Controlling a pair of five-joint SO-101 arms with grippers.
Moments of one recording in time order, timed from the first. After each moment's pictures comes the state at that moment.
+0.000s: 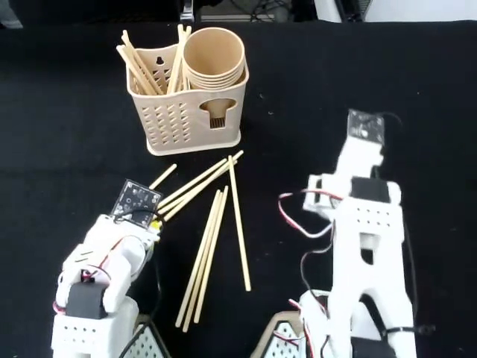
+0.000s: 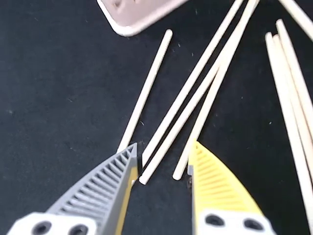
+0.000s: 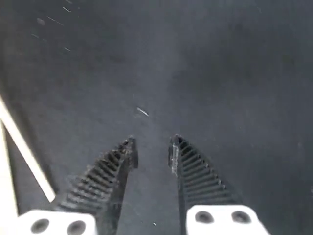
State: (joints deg) left arm -0.3 -103.6 88.1 67.1 -21.8; right arm 9.5 -34.9 50.7 67.2 -6.1
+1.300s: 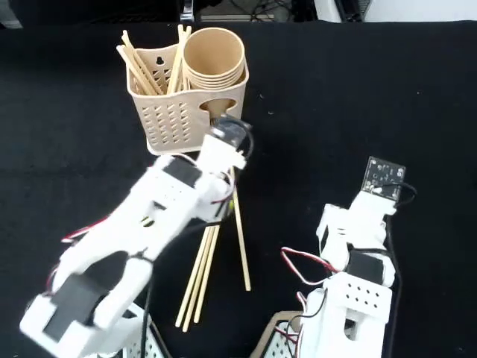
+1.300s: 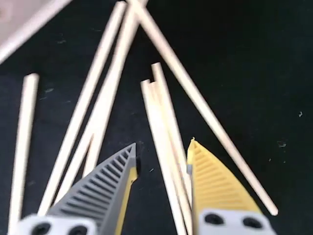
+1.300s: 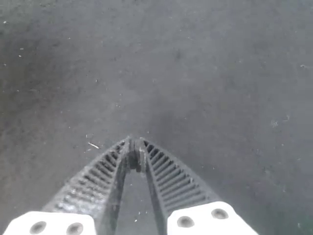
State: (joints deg) left arm 26.4 -8.8 32.8 58.1 0.7; right arm 19.7 -69.8 85.0 44.6 -0.4
